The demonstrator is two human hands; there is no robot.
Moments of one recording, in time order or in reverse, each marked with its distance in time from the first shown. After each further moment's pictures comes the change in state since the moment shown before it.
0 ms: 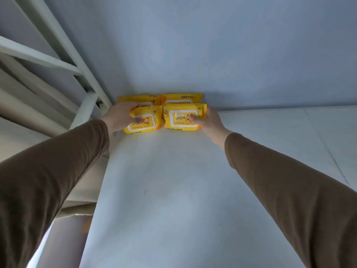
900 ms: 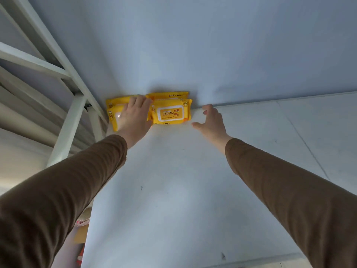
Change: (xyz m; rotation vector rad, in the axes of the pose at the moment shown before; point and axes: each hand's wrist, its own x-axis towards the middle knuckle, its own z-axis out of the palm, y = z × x) left_hand -0.032 0.068 0.037 0.337 0.363 0.301; right_hand -0.052 0.003 -0.022 -0.557 0.279 -0.026
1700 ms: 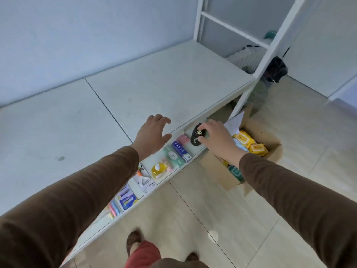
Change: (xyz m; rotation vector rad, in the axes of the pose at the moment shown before) left_hand -0.138 0.651 -0.007 -0.507 -0.268 0.586; right_hand -0.383 0.379 -0.433 -0.384 0.155 0.257
